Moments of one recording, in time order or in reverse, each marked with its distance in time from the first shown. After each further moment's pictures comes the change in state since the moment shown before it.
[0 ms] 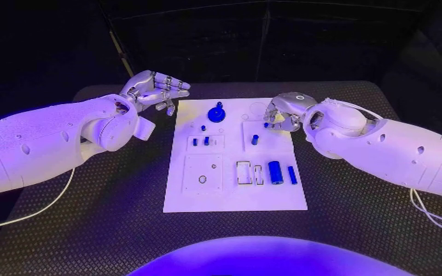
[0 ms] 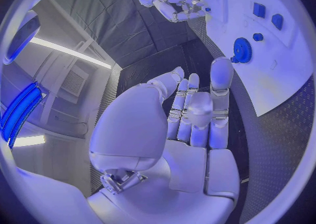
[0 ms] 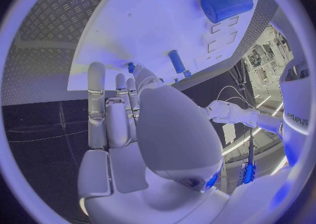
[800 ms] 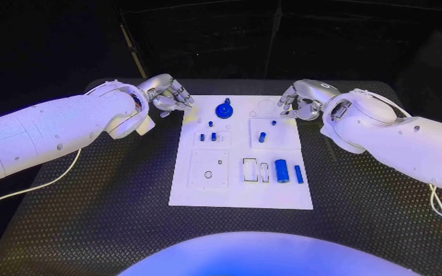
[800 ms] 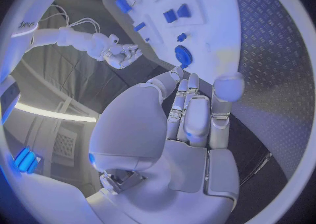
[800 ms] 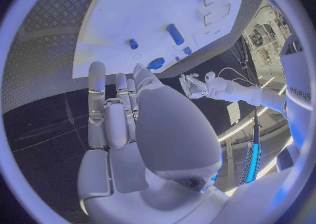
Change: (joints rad) left arm -0.001 0.055 0.002 -0.117 -0.554 0.037 -0.223; left_hand -0.004 -0.004 -0.003 0.003 0.000 -0.010 -0.003 -0.004 0.006 0.000 0.000 0.000 0.004 0.057 -0.003 0.087 0.171 -0.030 0.075 0.000 0.159 0.158; right arm 0.018 -0.053 0.030 0.025 0.160 -0.062 0.022; right_hand 0.000 0.010 -0.034 0.012 0.000 -0.017 -0.002 0.014 0.000 -0.010 -0.010 0.053 0.061 0.000 0.000 -0.005 -0.011 0.000 -0.011 -0.004 -0.014 -0.019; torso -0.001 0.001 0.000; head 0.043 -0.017
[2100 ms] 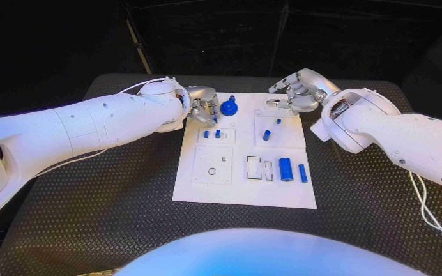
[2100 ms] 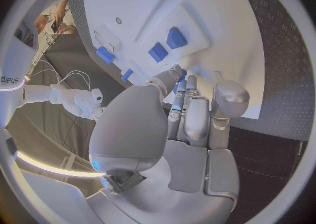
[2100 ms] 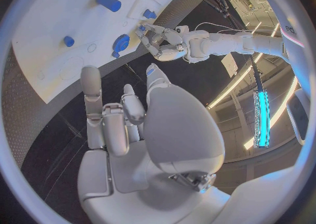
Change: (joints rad) left arm -0.016 0.231 -0.002 -0.105 -0.490 0.172 -0.154; left_hand 0.032 -0.003 -0.008 0.000 -0.001 -0.040 -0.015 0.010 -0.012 -0.025 -0.014 0.018 -0.011 -0.002 -0.009 -0.004 0.047 0.000 0.045 -0.016 0.106 0.111; right arm 0.013 0.008 0.002 0.072 0.474 -0.100 0.065; right_hand -0.171 0.000 -0.130 0.027 0.029 -0.135 0.022 -0.004 0.002 0.201 0.005 0.980 0.937 0.000 0.018 0.115 0.111 -0.024 0.029 0.011 0.101 0.130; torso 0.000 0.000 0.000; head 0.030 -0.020
